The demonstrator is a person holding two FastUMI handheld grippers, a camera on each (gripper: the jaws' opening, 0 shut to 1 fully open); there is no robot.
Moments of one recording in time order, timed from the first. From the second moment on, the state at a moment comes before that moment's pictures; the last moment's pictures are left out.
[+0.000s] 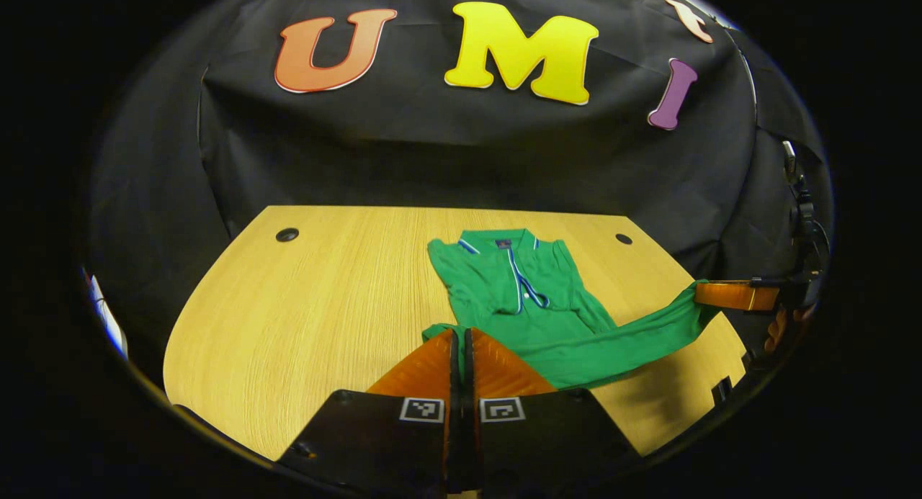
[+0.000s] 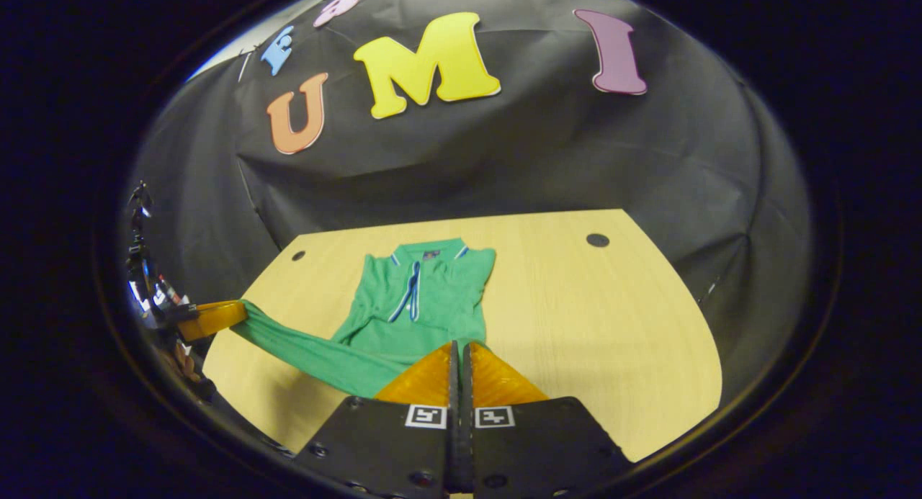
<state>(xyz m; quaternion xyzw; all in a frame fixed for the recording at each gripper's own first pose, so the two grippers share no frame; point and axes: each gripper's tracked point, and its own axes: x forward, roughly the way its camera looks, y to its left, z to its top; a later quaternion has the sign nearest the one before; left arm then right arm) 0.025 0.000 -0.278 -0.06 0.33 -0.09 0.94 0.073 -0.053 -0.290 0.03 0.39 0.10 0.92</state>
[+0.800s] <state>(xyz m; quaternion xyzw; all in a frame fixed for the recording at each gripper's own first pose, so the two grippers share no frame) 0.251 -0.002 -0.331 -0.08 0.28 -0.05 0.95 0.332 -0.007 -0.332 0.01 0.35 0.11 0.93</state>
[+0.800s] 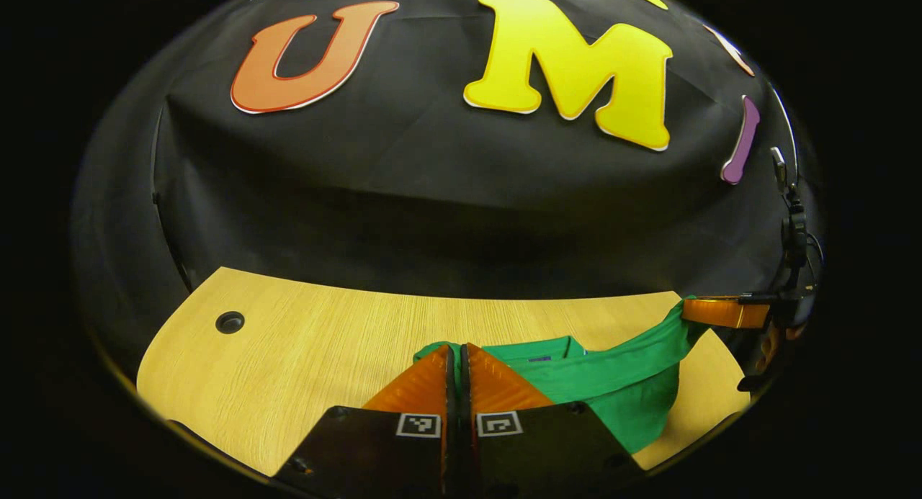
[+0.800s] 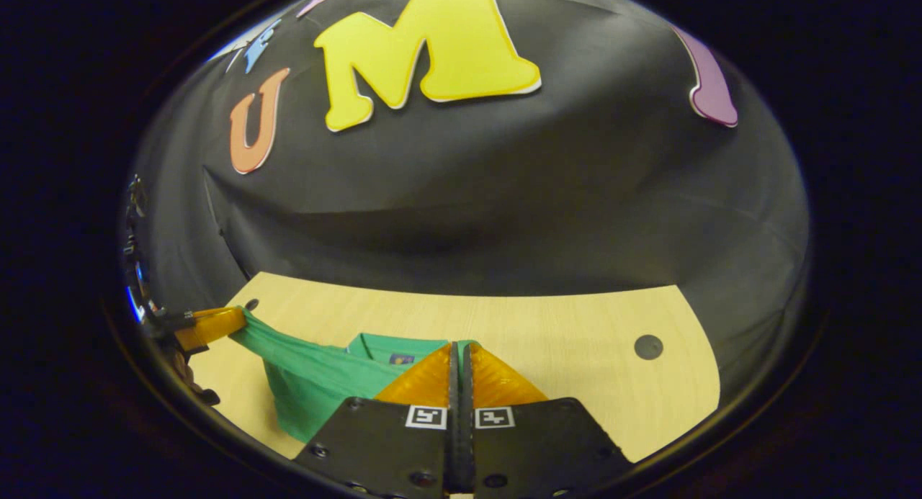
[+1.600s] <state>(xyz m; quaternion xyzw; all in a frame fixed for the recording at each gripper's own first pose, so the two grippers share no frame) 0.253 0.025 -0.309 -0.07 0.26 0.02 0.96 0.321 -0.007 -0.297 -0.02 0.30 0.07 0.95</state>
